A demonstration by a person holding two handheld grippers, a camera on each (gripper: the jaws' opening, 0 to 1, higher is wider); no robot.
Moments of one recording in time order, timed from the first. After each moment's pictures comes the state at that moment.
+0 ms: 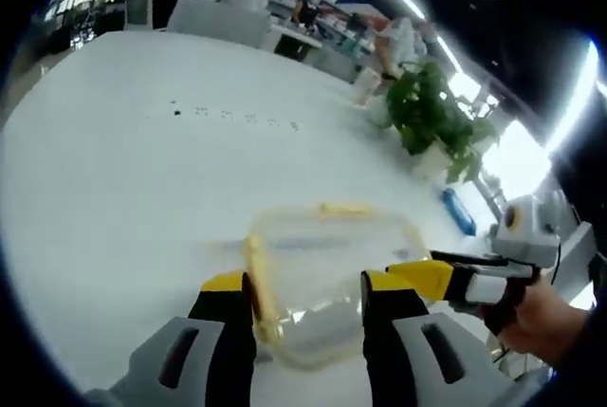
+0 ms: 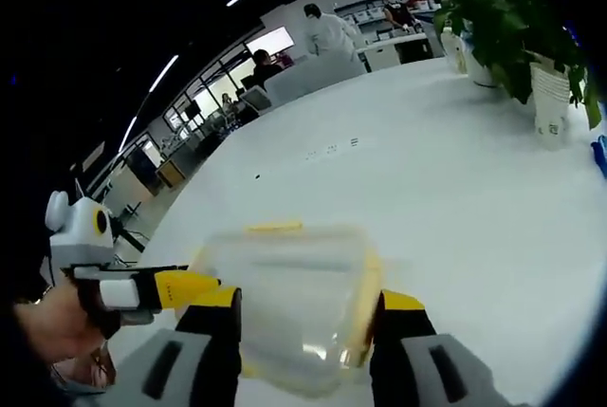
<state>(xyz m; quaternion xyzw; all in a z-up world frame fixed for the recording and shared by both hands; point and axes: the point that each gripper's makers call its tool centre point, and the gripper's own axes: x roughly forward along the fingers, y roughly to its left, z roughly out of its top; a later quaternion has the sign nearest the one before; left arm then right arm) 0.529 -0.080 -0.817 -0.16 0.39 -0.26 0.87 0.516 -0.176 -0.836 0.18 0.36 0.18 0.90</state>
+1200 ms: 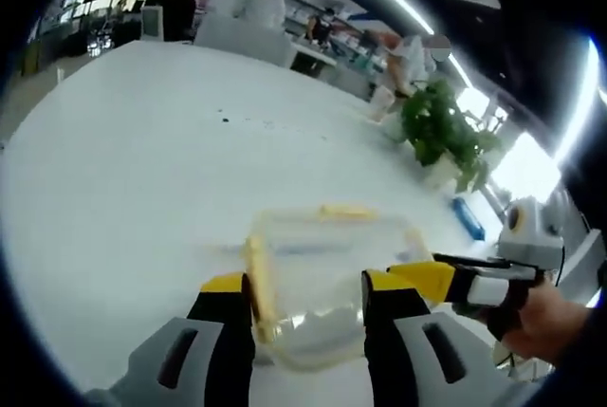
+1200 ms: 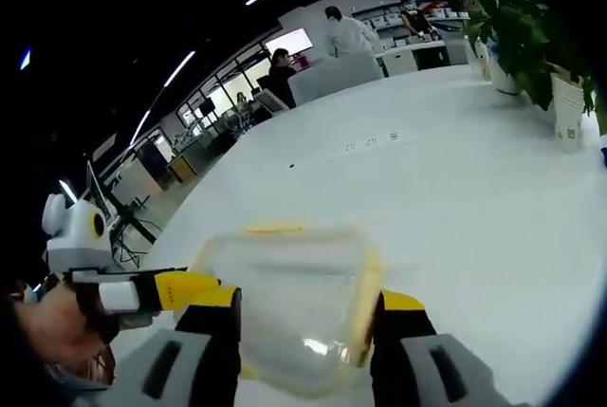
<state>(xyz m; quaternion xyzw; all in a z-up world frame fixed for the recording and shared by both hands) 0.512 -0.015 -0.823 -0.17 0.36 -0.22 0.89 0.506 -0.110 -0.832 0.17 0.34 0.21 0.90</state>
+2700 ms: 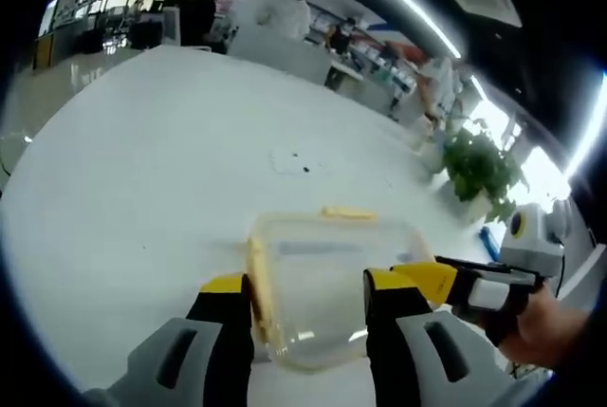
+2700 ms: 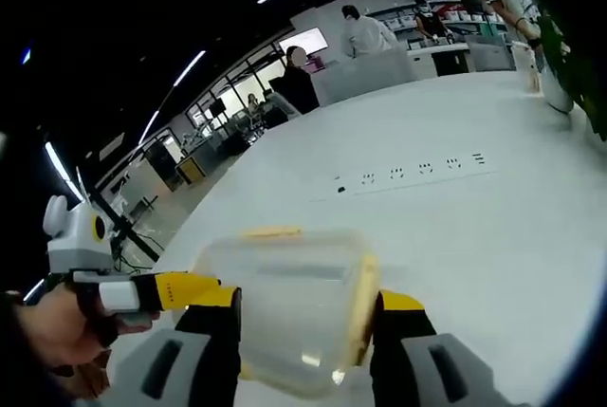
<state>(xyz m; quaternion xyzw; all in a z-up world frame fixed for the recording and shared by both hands) 0.606 0.085 -0.825 -0.18 0.35 -0.19 0.90 0.603 -0.014 -0.831 0.17 0.33 0.23 0.90</state>
